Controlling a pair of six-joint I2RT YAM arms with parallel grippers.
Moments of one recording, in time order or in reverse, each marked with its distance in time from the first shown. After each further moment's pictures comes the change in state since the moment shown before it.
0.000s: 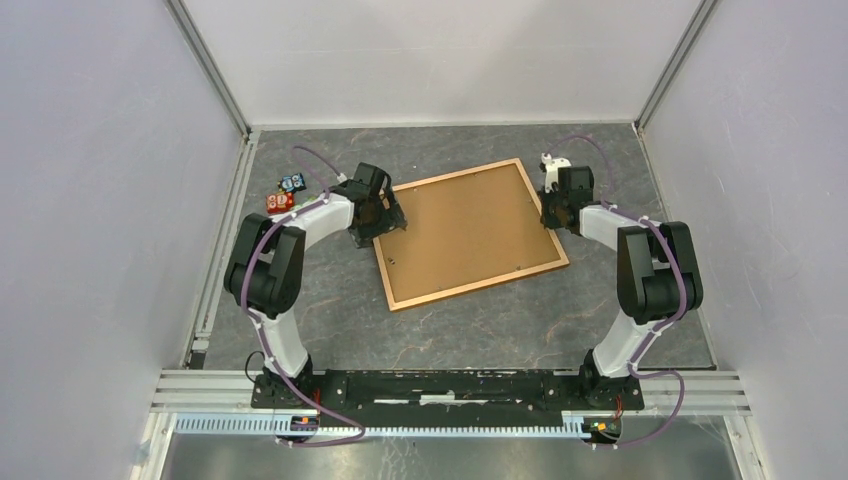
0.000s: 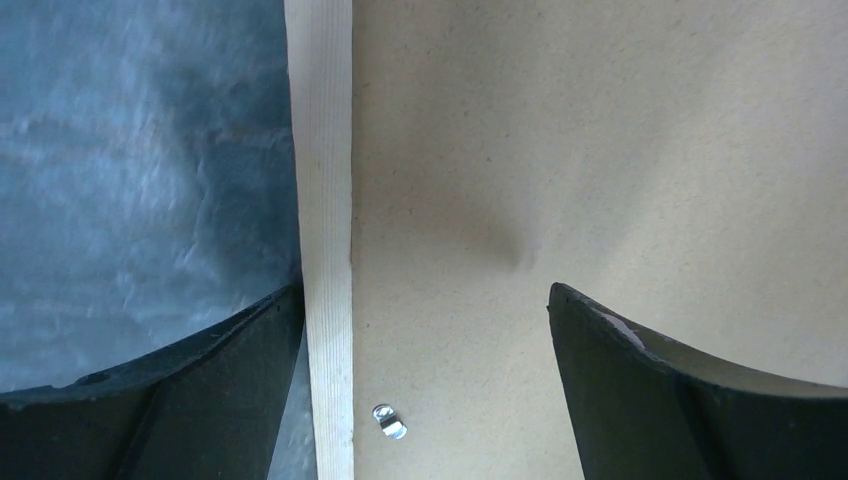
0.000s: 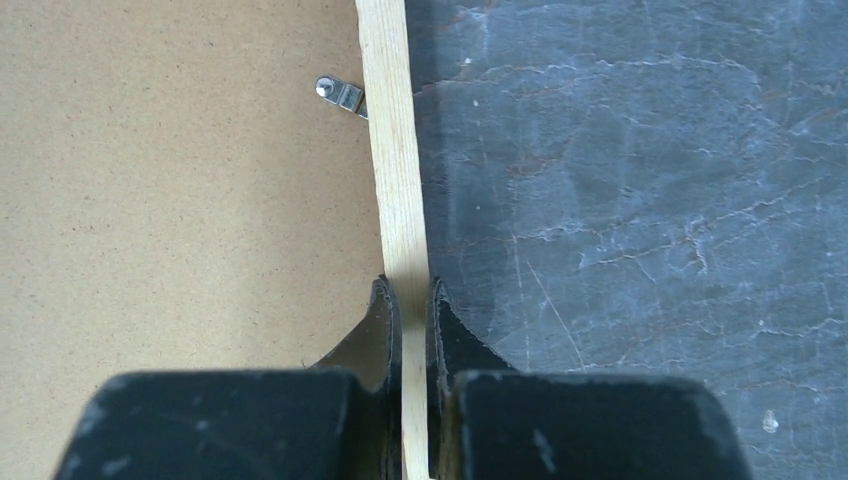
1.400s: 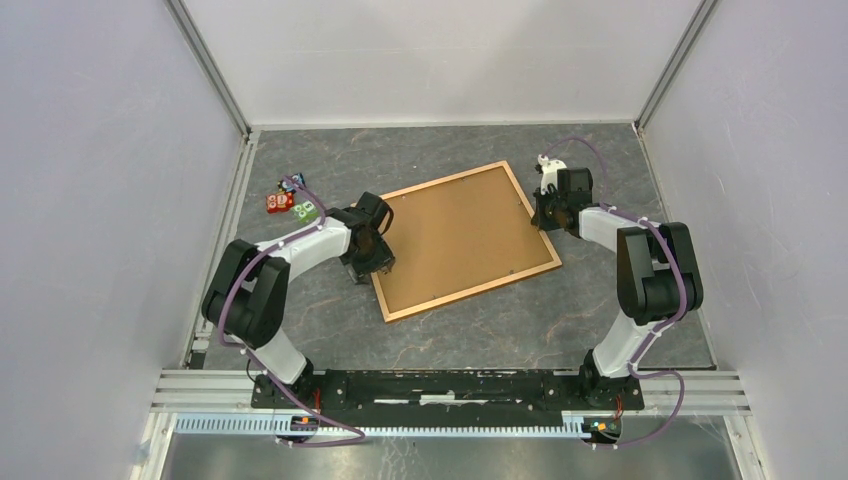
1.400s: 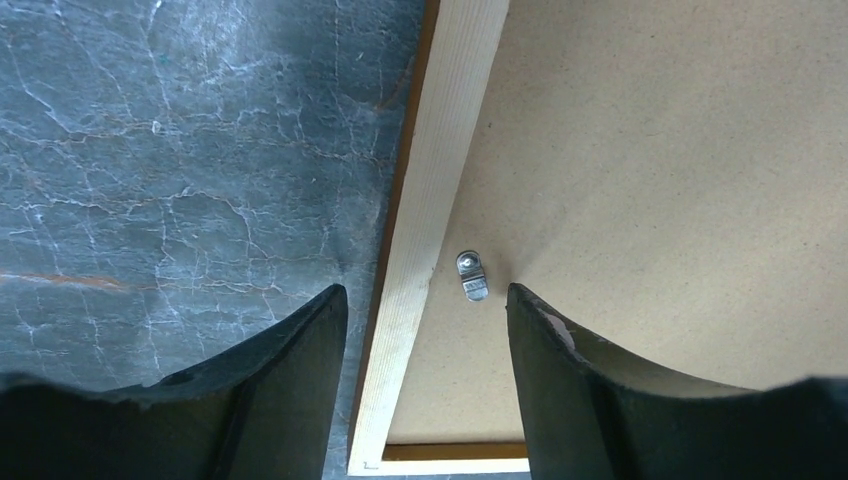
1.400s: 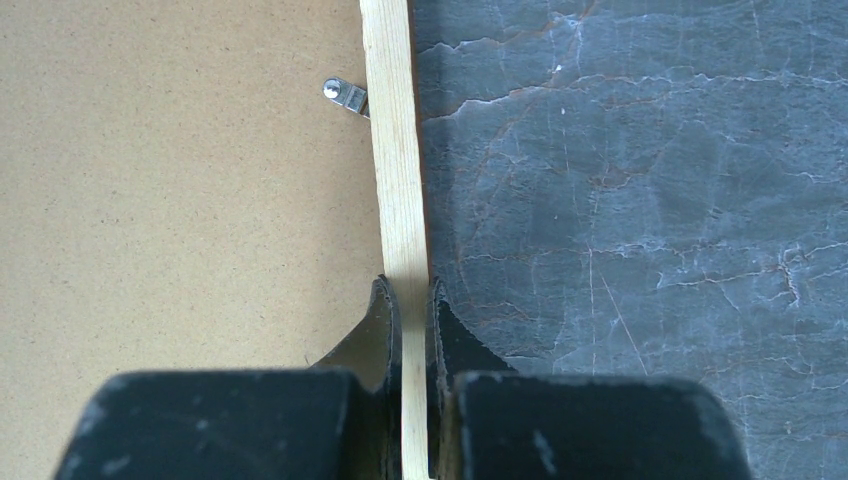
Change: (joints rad) left arm -0.095 -0.212 -0.206 -0.261 -0.105 -0.249; right arm 0.004 -0.004 -0.020 0.025 -0.130 0.021
